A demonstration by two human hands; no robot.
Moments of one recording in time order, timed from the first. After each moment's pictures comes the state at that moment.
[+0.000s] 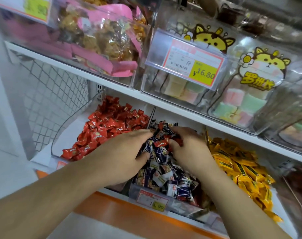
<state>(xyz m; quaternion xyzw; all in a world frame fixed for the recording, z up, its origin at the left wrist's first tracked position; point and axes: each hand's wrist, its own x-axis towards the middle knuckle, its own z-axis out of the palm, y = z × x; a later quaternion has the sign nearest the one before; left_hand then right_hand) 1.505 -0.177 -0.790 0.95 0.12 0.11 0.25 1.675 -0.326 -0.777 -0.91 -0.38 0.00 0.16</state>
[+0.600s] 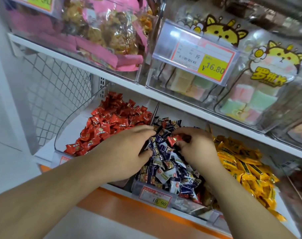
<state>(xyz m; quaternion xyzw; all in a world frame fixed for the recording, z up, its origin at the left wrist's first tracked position) 1.505 -0.176 -0.791 0.96 0.11 0.11 0.24 1.694 -0.330 -0.796 -0.90 -0.36 -0.03 0.24</state>
